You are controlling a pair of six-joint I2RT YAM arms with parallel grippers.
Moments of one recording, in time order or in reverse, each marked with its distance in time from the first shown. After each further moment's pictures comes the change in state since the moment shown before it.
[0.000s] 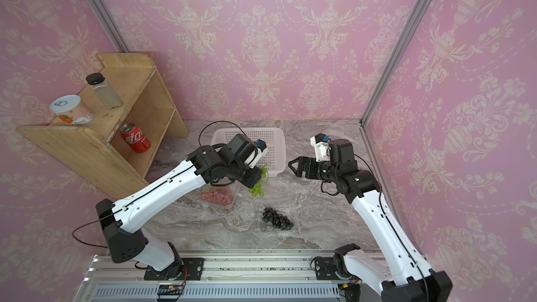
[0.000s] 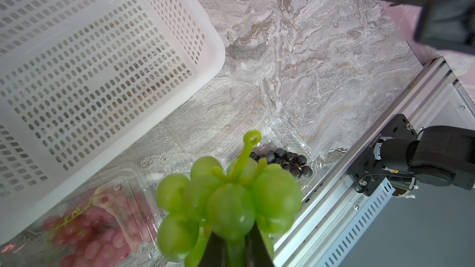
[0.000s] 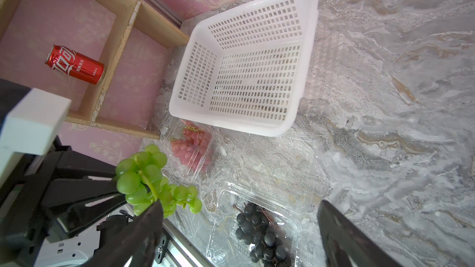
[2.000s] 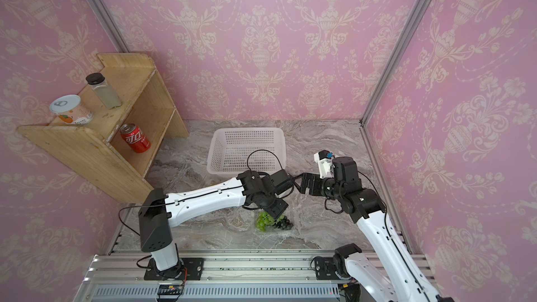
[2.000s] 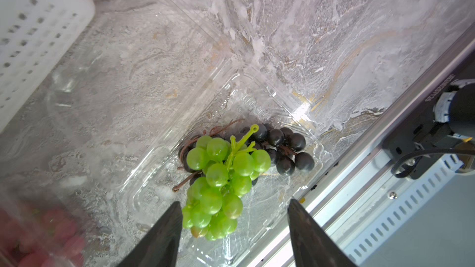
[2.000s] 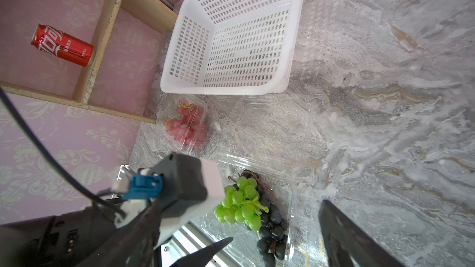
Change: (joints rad) left arm -0.225 0.211 -0.018 0.046 -0.113 -0.091; right arm -0.002 -0.149 -0.182 -0.014 -0.018 0.028
